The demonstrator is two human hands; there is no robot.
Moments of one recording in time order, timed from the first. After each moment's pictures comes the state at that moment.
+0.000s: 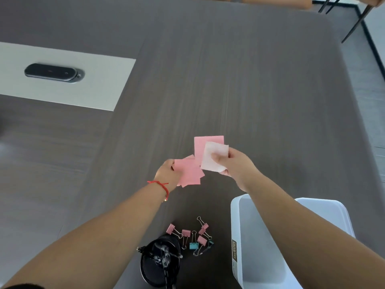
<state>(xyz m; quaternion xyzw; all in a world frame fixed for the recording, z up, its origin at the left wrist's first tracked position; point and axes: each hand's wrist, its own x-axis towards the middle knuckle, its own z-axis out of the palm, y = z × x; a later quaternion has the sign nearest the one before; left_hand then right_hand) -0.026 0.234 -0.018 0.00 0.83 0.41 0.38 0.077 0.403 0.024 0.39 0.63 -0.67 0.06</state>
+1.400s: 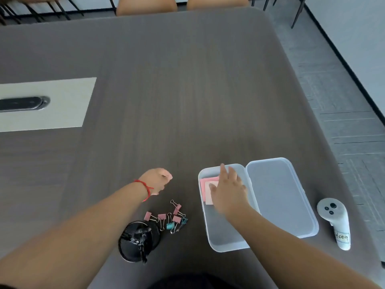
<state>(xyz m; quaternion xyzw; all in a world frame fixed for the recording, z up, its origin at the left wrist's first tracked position) 0.043 0.253 0.007 0.19 0.84 0.18 0.48 0.237 0.364 0.009 0.44 0.86 -0.24 0.11</state>
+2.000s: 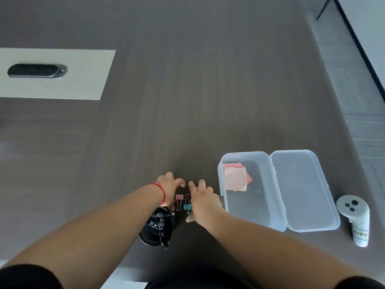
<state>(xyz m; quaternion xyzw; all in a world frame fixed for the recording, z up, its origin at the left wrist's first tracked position) 0.058 0.180 -0.041 0.42 0.79 -0.17 0.42 0.193 0.254 -0.053 0.23 0.91 -0.18 0.29</state>
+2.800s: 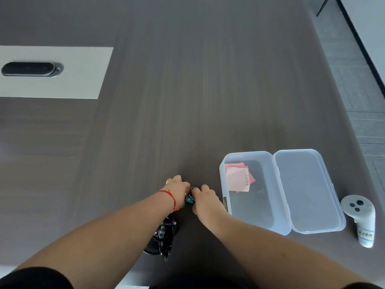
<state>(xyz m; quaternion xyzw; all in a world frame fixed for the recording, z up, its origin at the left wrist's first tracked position) 0.078 0.192 -0.064 0.40 0.82 -0.09 0.39 0.191 0.257 -0.066 0.30 0.88 -0.28 0.24</state>
